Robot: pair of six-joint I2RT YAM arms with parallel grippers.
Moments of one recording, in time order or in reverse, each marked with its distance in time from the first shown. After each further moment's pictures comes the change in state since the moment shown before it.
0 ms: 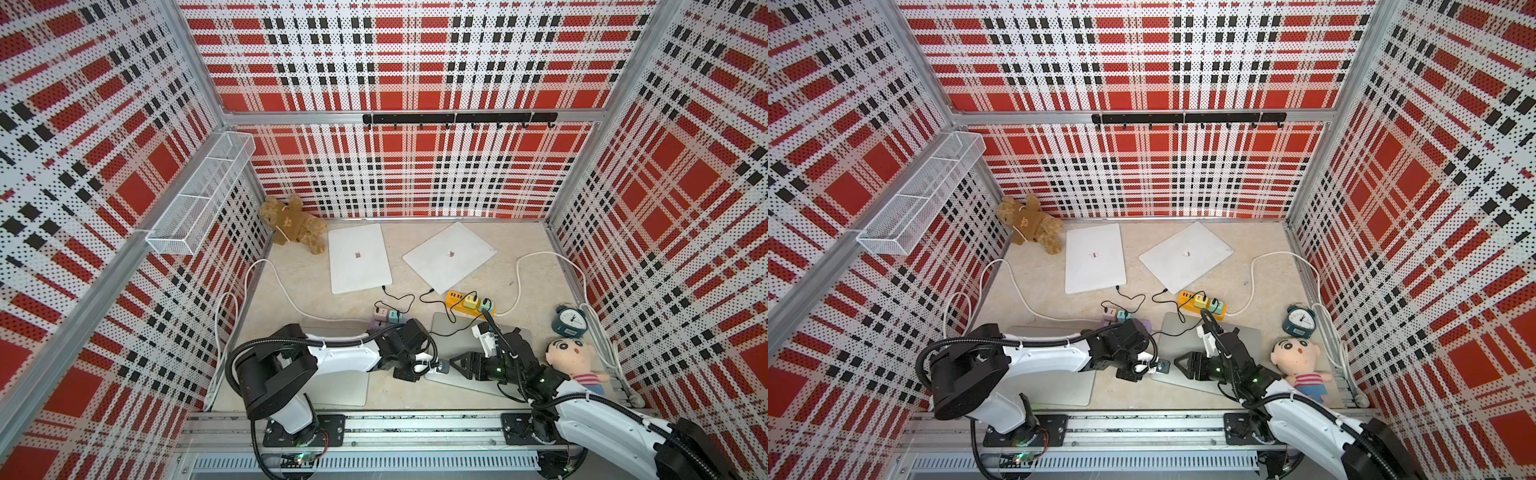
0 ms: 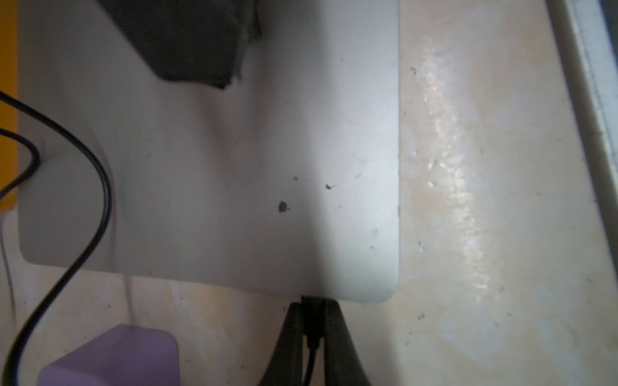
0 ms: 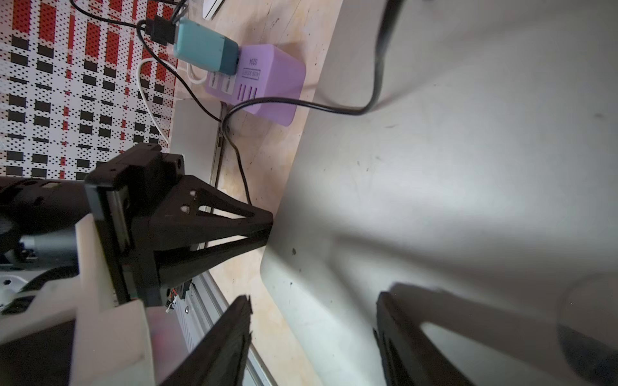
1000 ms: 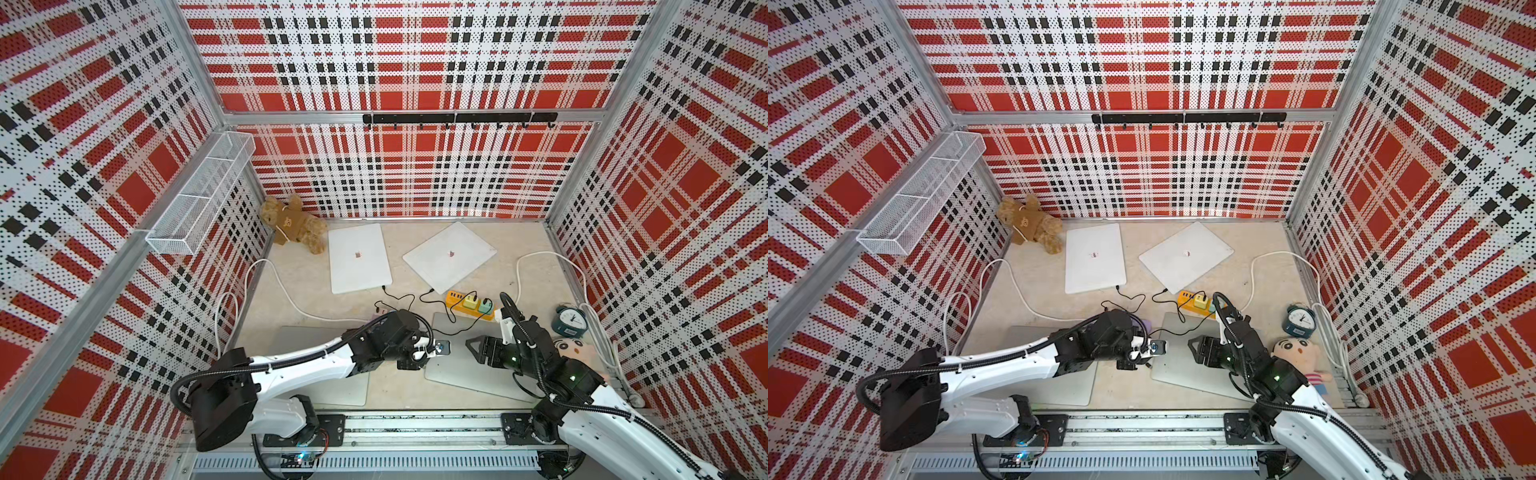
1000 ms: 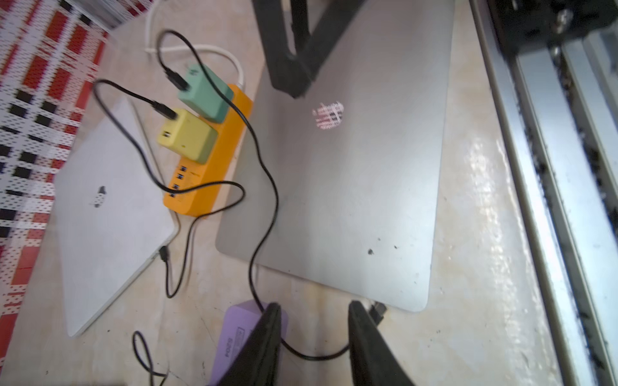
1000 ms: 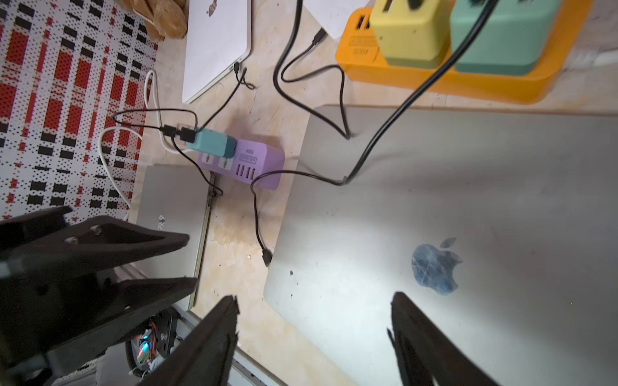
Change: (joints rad) left arm -0.011 -0.308 -0.003 0.085 -0.005 -0.216; right arm 0.000 -0.257 0.342 -0.605 0.322 -0.002
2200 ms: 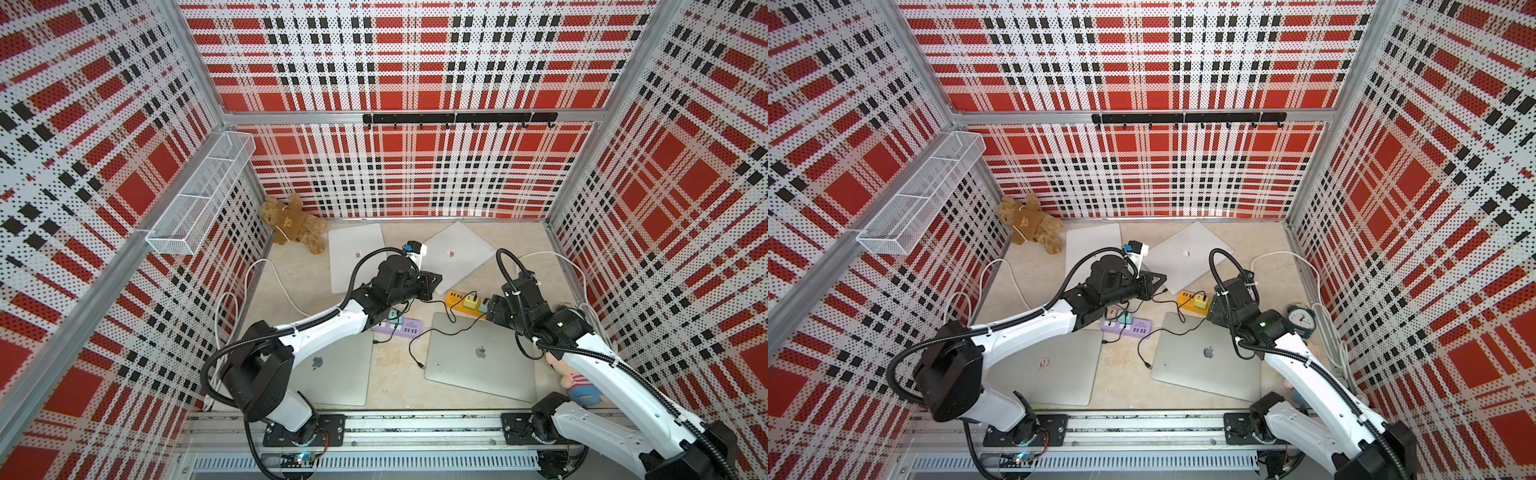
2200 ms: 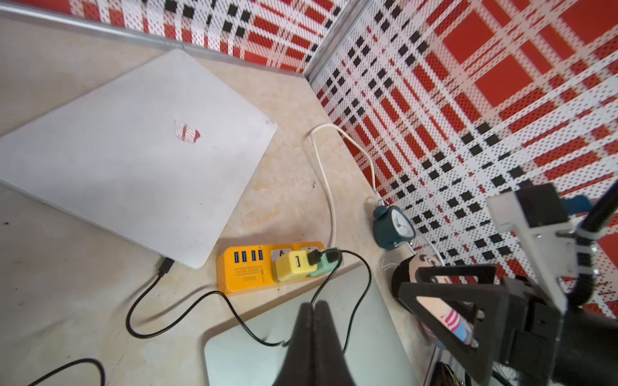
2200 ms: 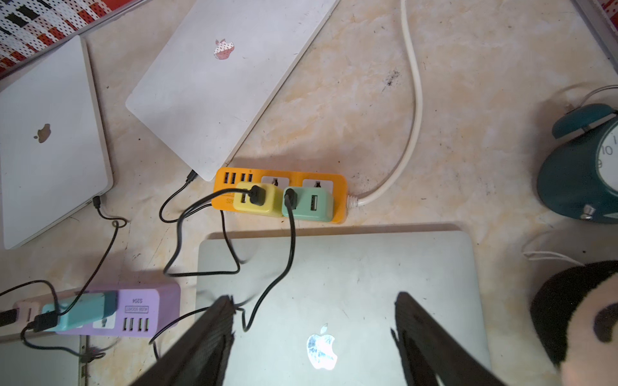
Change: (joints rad) left arm 0.275 0.302 0.303 0.300 0.113 -1.194; right arm -0.145 0.405 0.388 -0.202 0.374 -0.051
